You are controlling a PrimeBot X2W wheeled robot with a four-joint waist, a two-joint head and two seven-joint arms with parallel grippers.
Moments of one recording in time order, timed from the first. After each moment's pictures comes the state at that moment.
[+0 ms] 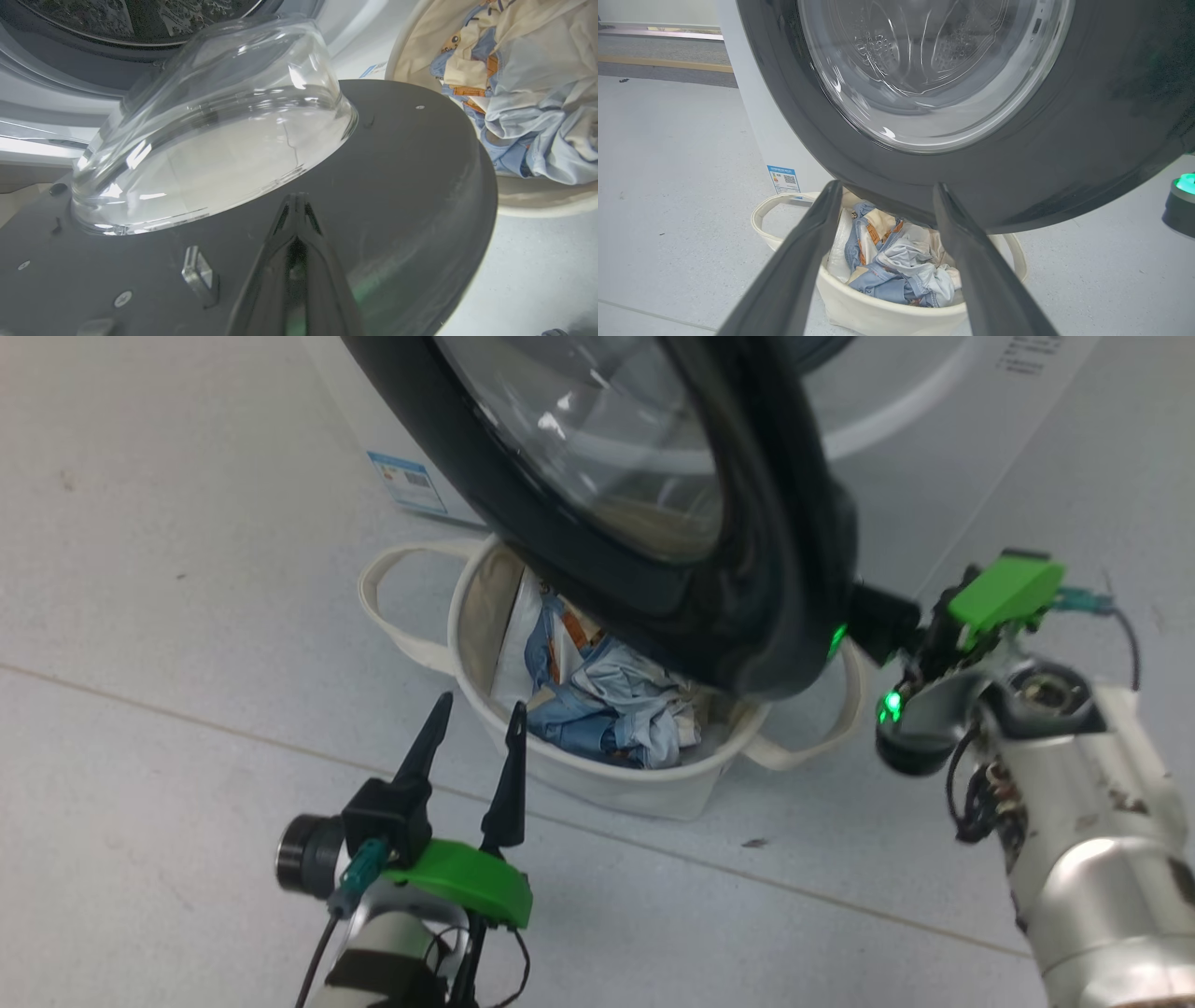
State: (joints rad) left arm -0.38 0.04 -0.38 0.39 -0.26 0.21 -0.25; right arm -0.79 -0.10 0.04 0.75 1.58 0.13 0.71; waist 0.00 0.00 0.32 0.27
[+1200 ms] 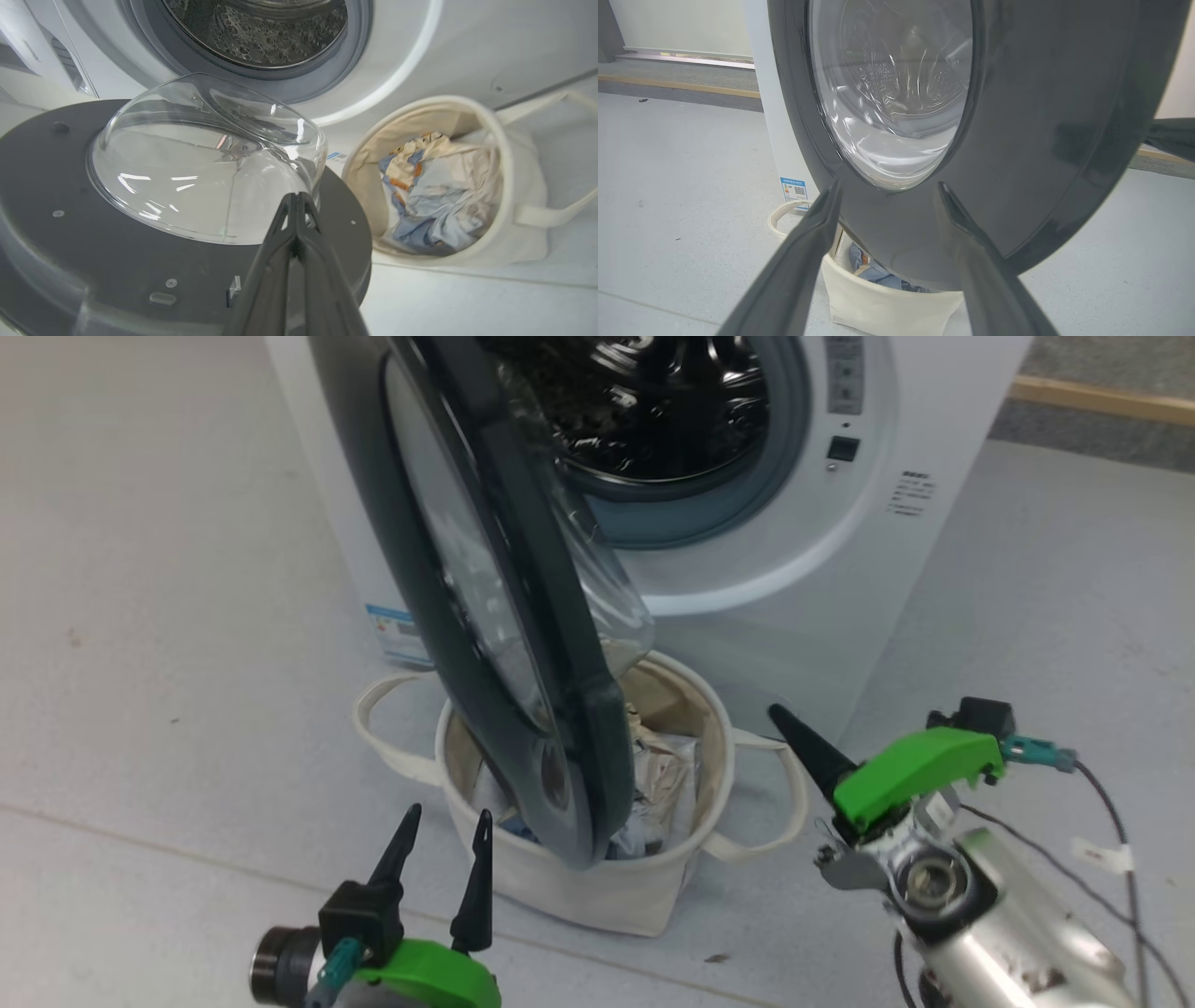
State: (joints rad) left arm -0.18 0.04 -0.30 0.40 -0.20 0.18 -0.25; right arm -0.50 -0.19 0.49 0.49 1.56 0.13 0.12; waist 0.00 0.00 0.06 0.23
